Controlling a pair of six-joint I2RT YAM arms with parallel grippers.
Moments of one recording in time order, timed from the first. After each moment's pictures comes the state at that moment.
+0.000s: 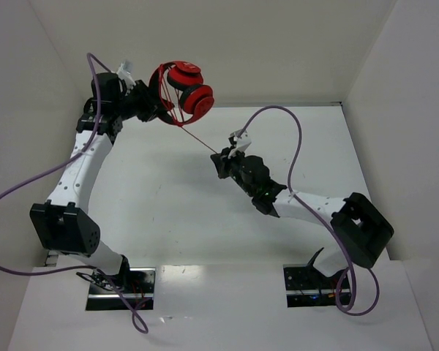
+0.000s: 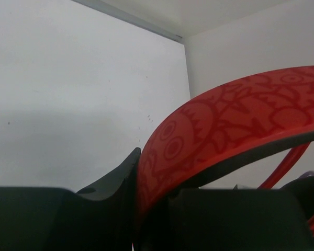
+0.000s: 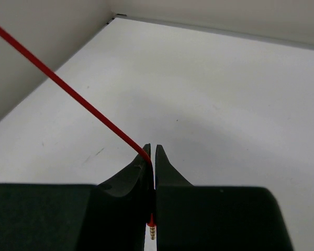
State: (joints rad) left arm -0.07 1.57 1.61 -0.39 0.52 -0.81; right arm 0.79 1.49 0.78 0.63 0.20 0.26
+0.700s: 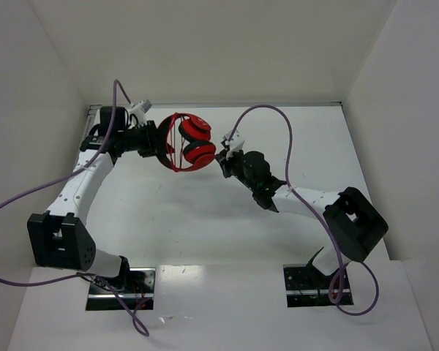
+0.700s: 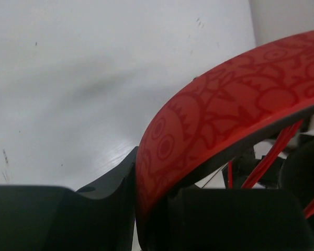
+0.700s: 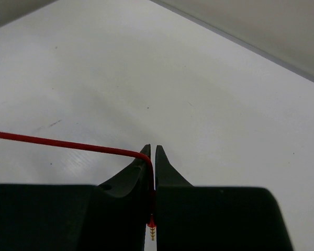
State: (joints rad) left arm -0.05 1.43 1.29 -0.54 0.71 -0.35; right arm 0.72 1.54 0.79 0.63 0.07 -0.03
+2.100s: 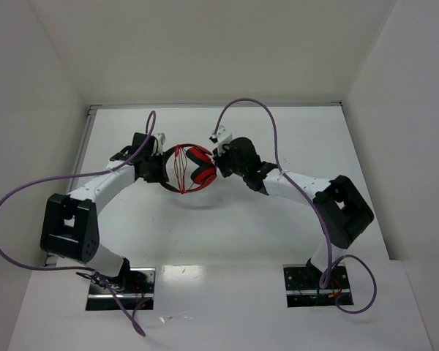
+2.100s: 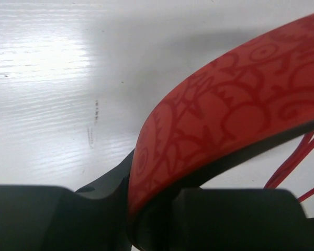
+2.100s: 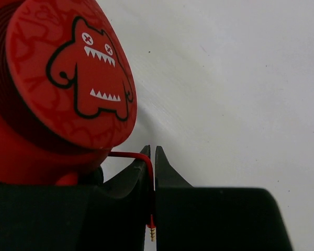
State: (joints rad) left arm -0.21 1.51 1.01 -0.48 0.13 -0.27; right arm 0.68 1.67 1.03 0.21 -0.02 -0.06
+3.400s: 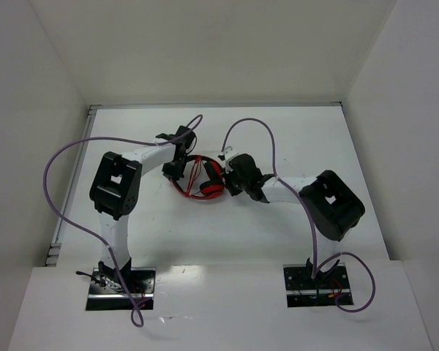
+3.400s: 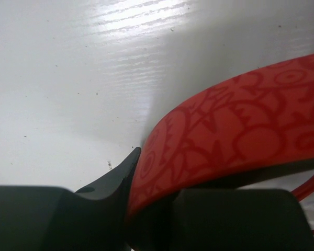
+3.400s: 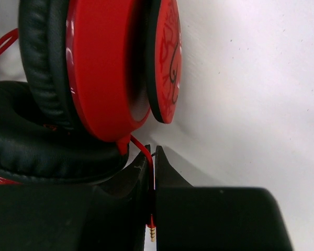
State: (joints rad) left arm -0.38 2.03 1.45 -0.74 -0.26 -0.13; right arm 0.66 1.76 0.88 0.18 -0.01 0.06
